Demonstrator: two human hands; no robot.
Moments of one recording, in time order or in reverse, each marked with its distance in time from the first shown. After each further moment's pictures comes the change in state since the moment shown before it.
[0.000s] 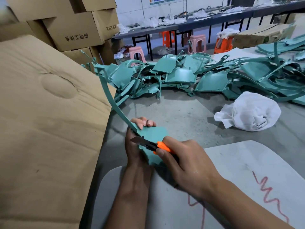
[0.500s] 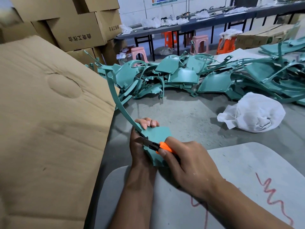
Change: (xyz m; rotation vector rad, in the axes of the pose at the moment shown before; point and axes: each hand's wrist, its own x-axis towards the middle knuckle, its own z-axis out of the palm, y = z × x) left_hand -0.002 -0.002 0.006 -0.029 0.032 0.020; right_hand -0.001 -0.002 0.007 -0.083 0.031 0.037
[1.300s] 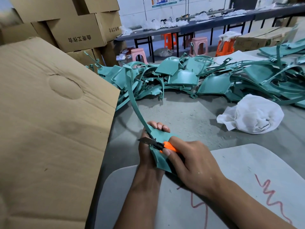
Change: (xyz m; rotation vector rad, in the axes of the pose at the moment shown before) left_hand -0.009 -0.011 0.010 -0.067 0.126 -0.237; right_hand 0.002 0.013 -0.003 0.021 0.024 -0.032
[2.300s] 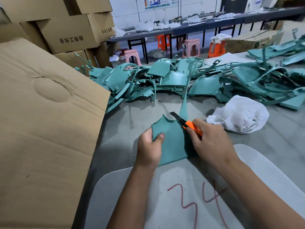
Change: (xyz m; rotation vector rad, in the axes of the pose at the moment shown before) left_hand 0.009 -0.016 -0.019 1.058 0.112 0.134; right_hand 0.014 0.068 -0.029 -0.249 0.178 0.336
